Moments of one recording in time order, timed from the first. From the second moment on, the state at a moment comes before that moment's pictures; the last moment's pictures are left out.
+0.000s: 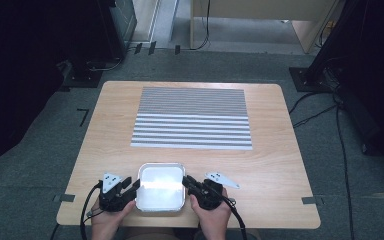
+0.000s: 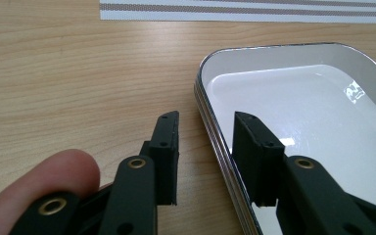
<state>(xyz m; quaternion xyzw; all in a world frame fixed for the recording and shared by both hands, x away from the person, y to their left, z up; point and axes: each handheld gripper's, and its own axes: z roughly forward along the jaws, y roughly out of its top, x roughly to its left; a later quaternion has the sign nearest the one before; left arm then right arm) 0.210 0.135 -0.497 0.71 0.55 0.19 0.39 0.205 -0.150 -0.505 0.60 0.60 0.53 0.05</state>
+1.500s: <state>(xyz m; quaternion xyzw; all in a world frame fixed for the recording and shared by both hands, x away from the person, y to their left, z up) 0.212 0.121 -0.505 0.73 0.53 0.17 0.40 0.190 -0.141 -0.505 0.67 0.53 0.52 0.09</state>
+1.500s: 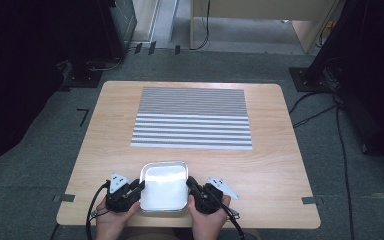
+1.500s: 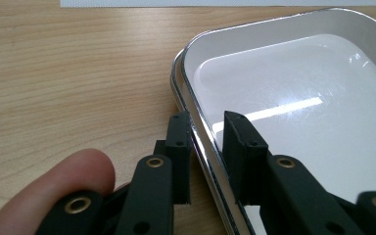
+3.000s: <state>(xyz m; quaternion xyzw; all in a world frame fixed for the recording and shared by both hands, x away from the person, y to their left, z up) 0.203 0.100 -0.502 0.72 0.56 0.13 0.39 0.174 -0.140 -0.496 0.60 0.62 0.45 0.24</state>
